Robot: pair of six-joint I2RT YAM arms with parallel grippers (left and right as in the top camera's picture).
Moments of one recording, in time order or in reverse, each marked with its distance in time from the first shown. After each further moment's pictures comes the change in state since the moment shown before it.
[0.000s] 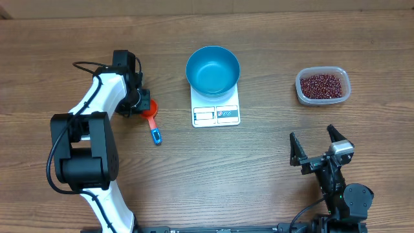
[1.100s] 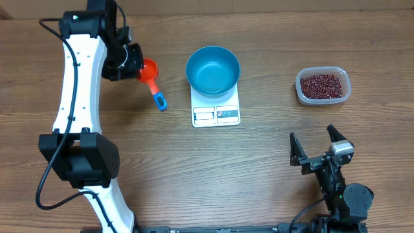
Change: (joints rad) left arm 0.000 0.017 0.737 -0.657 0.218 -0.172; right arm 0.000 0.000 0.000 0.001 0.000 0.000
